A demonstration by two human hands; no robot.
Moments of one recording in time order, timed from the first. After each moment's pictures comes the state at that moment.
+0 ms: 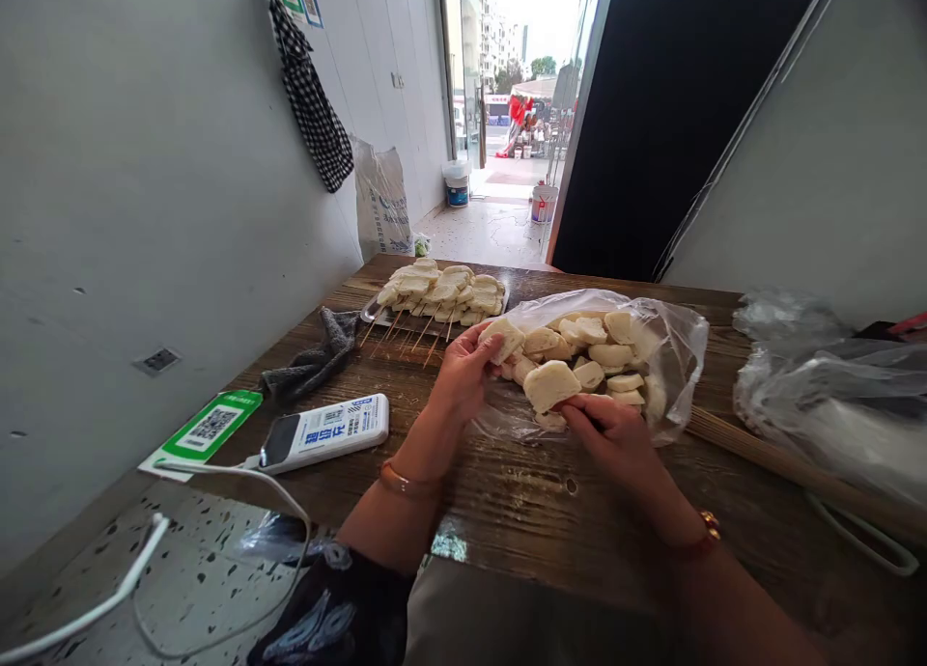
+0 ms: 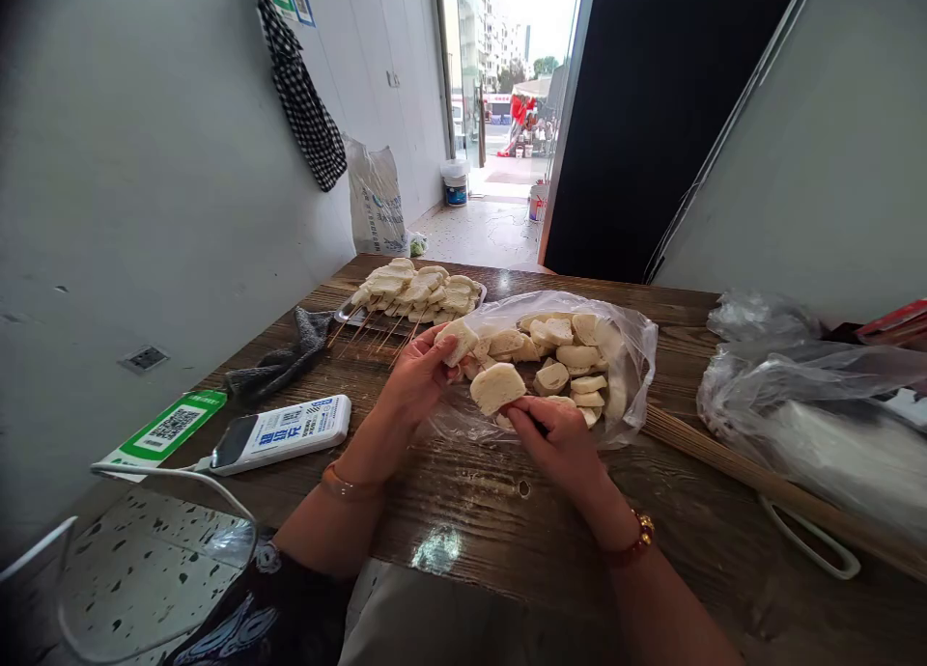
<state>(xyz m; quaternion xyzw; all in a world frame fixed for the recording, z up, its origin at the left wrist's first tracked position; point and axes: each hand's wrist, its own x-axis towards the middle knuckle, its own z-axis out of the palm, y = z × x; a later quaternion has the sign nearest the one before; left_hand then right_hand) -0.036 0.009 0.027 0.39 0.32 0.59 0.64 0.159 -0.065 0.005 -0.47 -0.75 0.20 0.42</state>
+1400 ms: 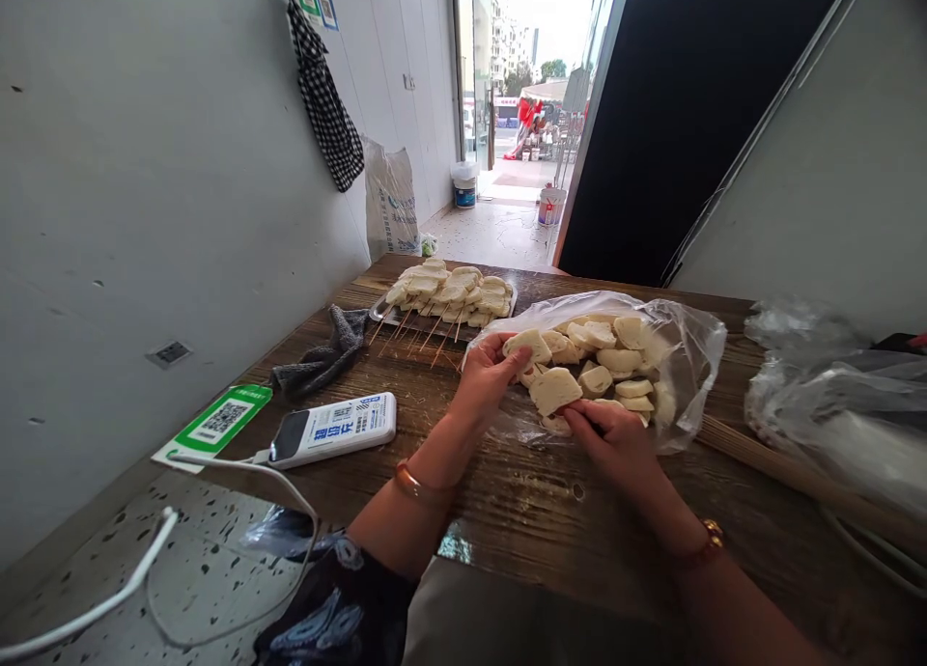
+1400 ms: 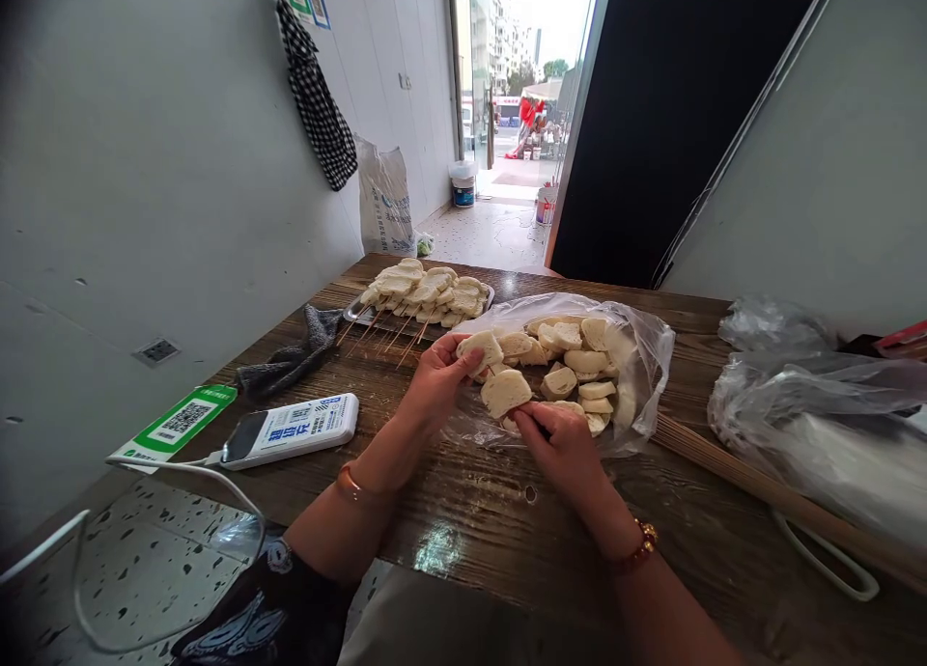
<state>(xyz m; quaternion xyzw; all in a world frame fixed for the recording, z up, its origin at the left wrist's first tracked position) -0.022 0.002 0.019 0.42 0.36 0.59 0.58 0.155 -0.060 -0.006 -0.50 -0.75 0.17 0.41</state>
